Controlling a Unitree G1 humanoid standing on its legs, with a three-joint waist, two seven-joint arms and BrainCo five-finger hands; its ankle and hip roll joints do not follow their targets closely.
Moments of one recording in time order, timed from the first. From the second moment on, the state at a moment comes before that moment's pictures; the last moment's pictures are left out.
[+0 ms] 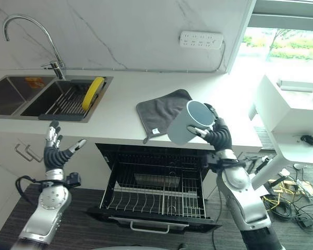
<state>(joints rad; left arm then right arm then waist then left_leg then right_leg) 0.12 0.45 -0.05 -0.14 -0.18 -0.17 0.42 0.01 -0.51 0.04 -0.36 0.45 0.09 -0.19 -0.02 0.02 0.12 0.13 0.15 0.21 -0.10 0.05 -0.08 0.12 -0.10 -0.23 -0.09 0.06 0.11</state>
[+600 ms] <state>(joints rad) -0.11 0.54 -0.12 -0.24 -0.30 -0.21 0.28 -0.11 -0.59 0.03 -0.34 0.47 -0.04 -0.13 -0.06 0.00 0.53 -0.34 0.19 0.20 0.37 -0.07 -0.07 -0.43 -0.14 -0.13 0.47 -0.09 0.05</state>
